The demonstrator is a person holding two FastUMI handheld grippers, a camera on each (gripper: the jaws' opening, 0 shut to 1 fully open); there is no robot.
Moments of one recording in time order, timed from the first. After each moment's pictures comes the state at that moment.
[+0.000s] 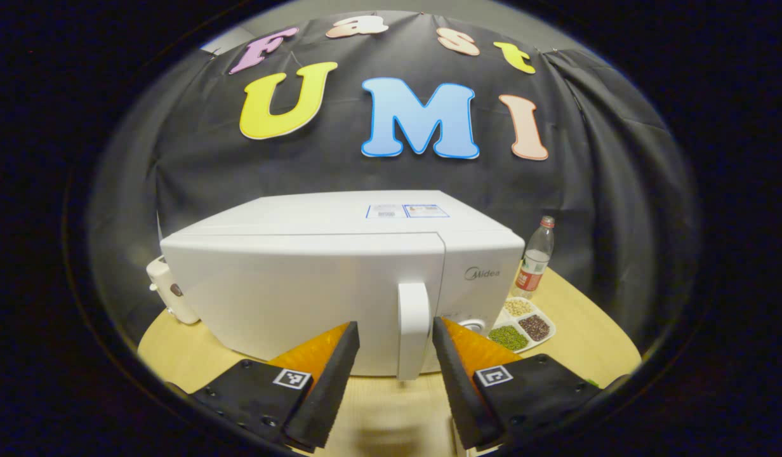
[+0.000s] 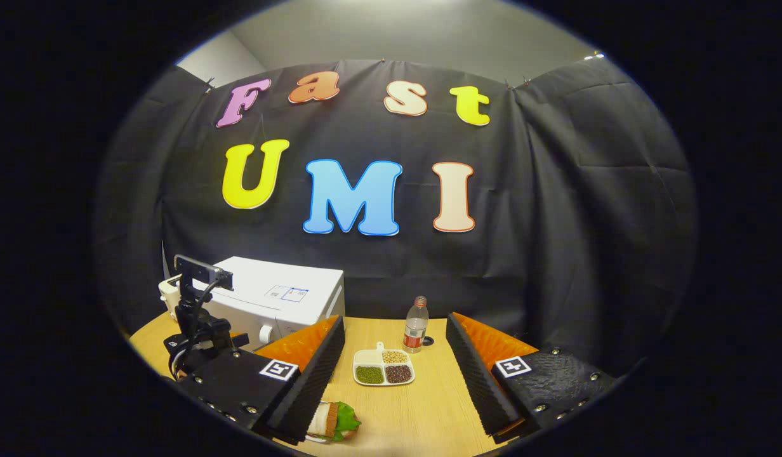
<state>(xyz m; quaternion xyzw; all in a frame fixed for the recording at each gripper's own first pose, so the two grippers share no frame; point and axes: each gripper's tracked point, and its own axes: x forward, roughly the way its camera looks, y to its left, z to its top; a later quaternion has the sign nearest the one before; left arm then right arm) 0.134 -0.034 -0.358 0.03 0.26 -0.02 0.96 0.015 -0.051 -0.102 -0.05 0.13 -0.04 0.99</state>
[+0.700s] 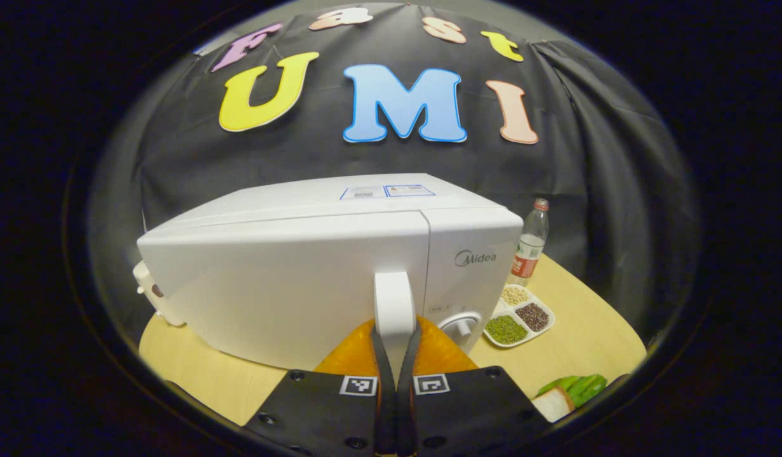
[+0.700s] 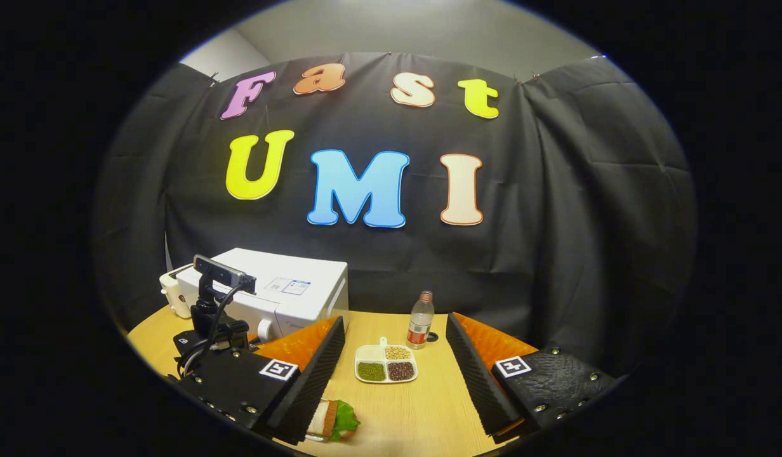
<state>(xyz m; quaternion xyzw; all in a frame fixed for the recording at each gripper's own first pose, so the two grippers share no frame) 0.136 -0.050 -0.367 0.03 0.28 -0.05 0.96 0.024 -0.039 -0.110 -0.04 0.14 -0.02 0.99</state>
